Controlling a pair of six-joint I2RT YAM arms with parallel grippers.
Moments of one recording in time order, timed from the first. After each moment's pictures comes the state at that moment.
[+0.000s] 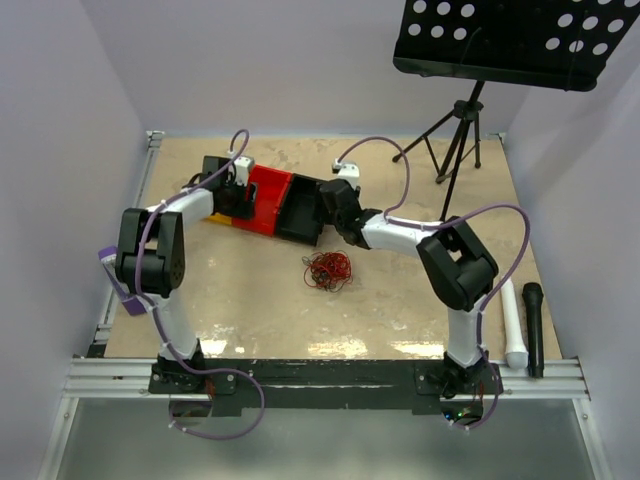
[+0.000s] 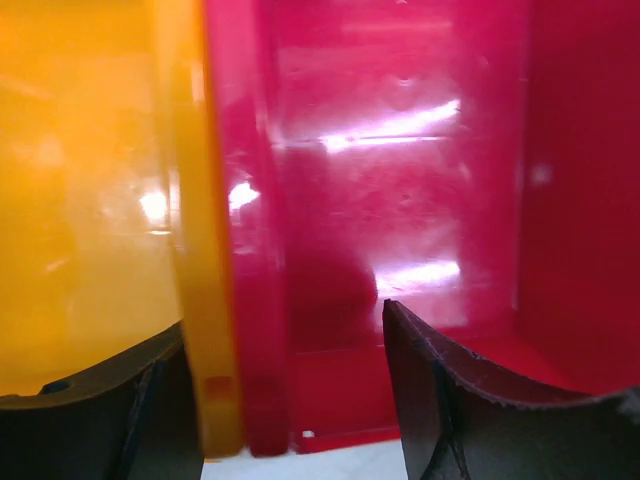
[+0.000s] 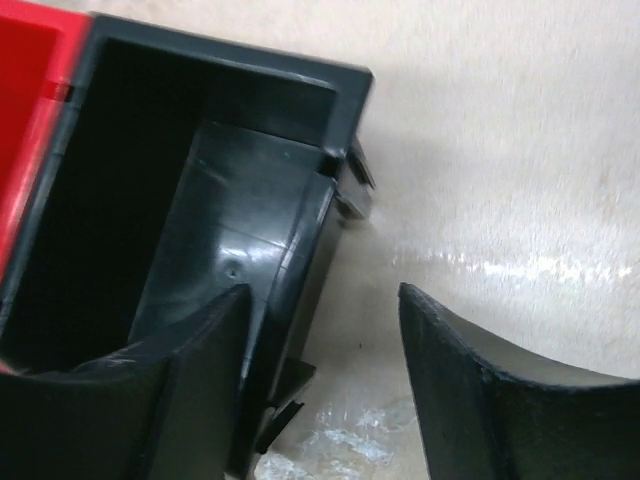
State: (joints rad) left arm -0.10 1.93 1.26 -0.23 0.17 0.12; right arm 0.69 1.95 1.26 0.12 0.42 0.55
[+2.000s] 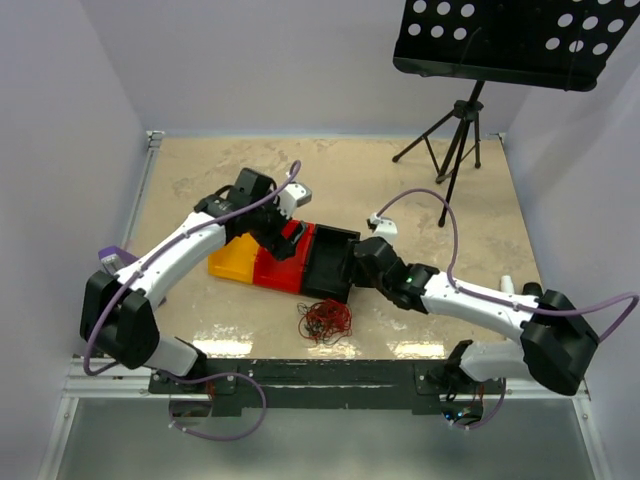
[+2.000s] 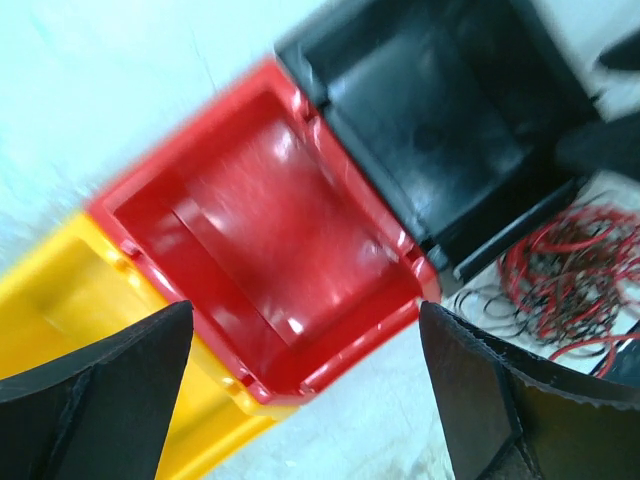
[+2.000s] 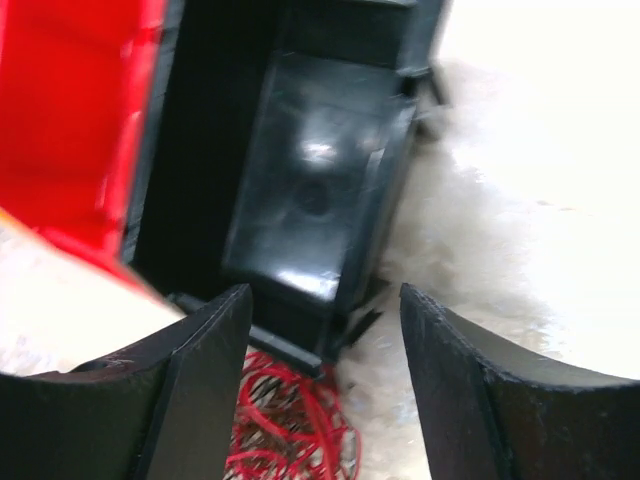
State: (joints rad) left arm -0.49 1.45 1.22 -0.67 0.26 0.25; right arm 0.89 1.26 0.70 -0.15 0.35 0.83
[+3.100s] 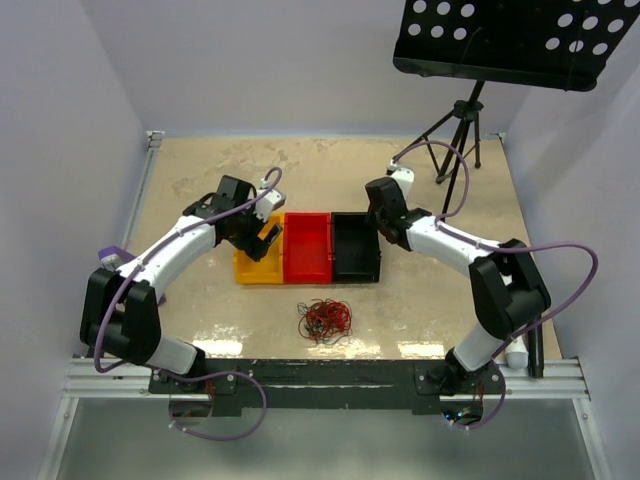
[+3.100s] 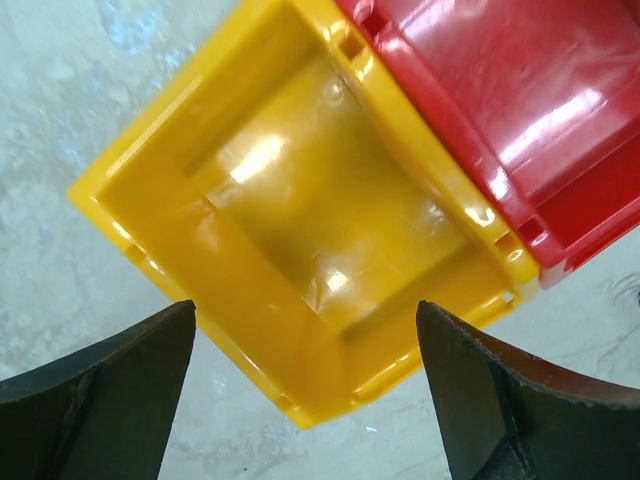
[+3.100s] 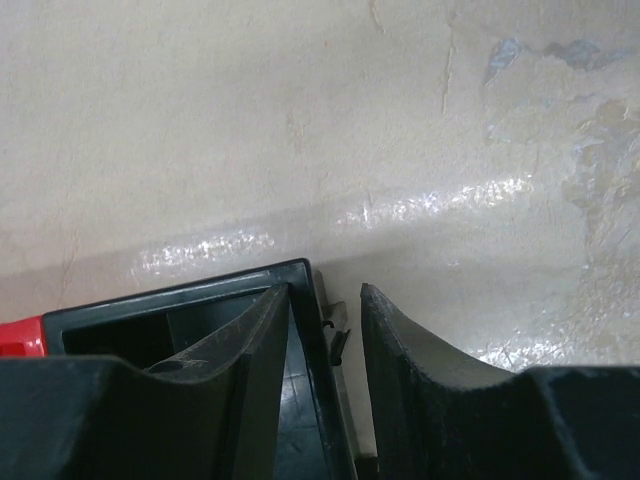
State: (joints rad) left arm -0.34 1.46 1.06 -0.61 0.10 0.33; right arm 0.53 1.65 1.05 -0.16 0.46 0.62
